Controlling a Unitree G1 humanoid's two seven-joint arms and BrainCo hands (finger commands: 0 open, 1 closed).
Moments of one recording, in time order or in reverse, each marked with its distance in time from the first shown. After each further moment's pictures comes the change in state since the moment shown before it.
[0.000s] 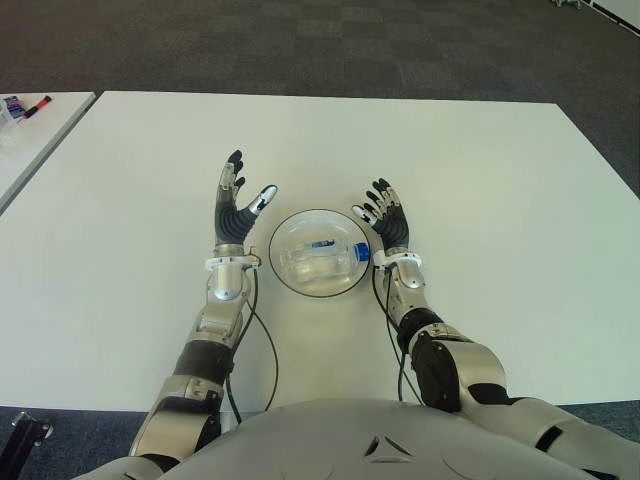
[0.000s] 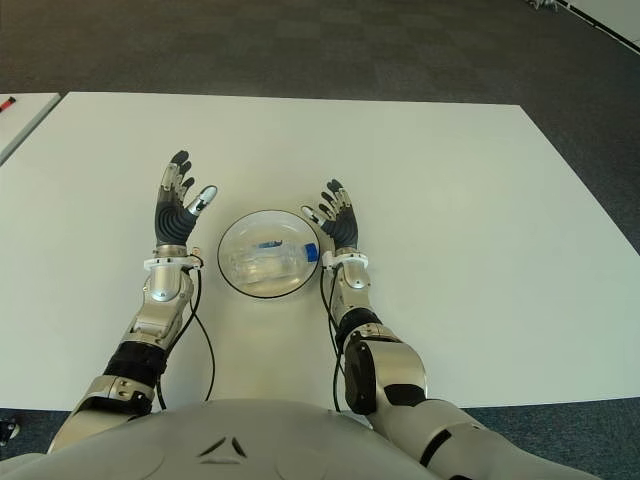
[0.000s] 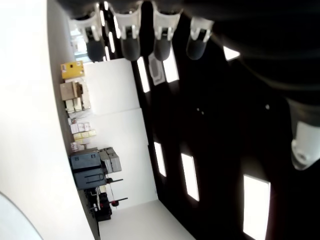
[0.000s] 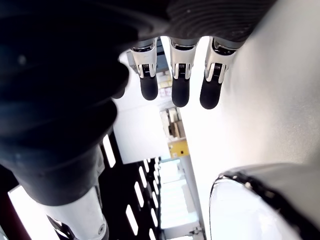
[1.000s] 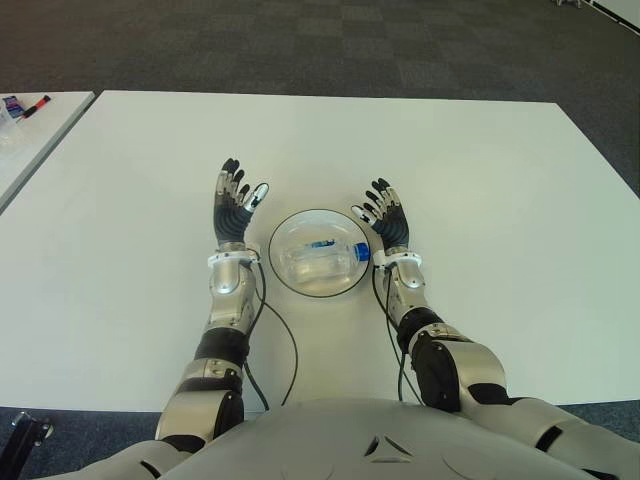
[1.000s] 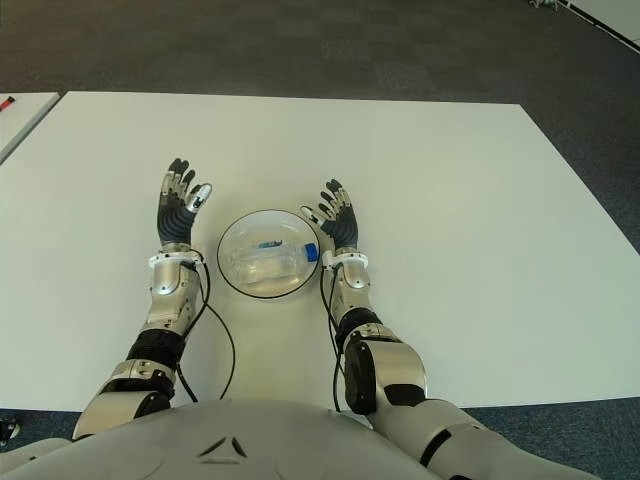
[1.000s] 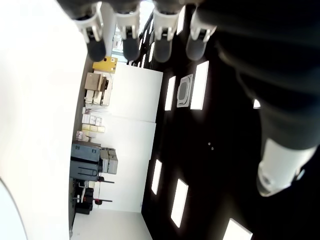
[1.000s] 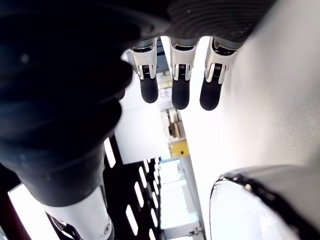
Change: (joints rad) left arm -0.087 -0.097 0.152 0.199 -0.194 -0.046 -0.206; right arm 0.000 0.000 0.002 -0.003 -0.002 0.000 -0.002
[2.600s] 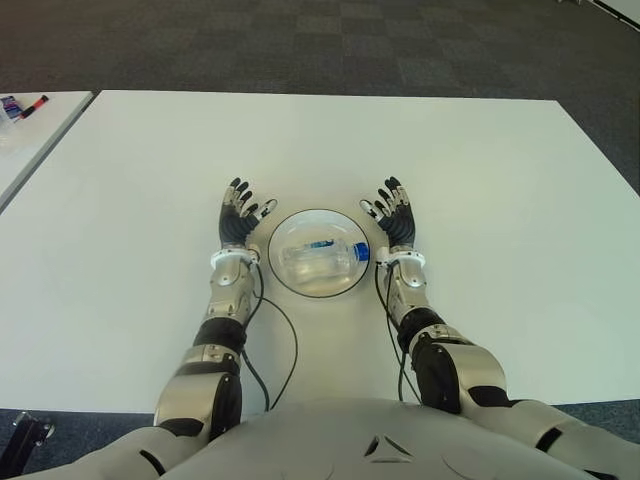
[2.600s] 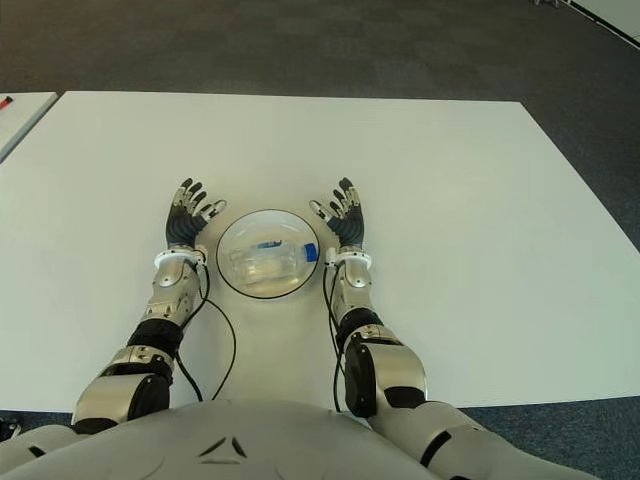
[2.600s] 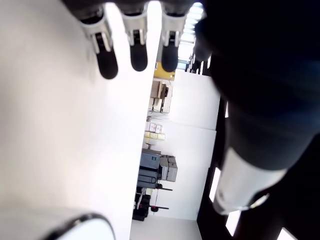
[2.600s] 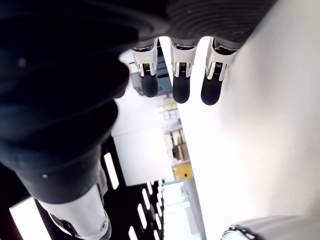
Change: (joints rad) left arm -0.072 0.018 0.063 0.135 0.037 0.231 0.028; right arm 0.019 -0.001 0.011 -0.064 -0.010 -0.015 -0.099
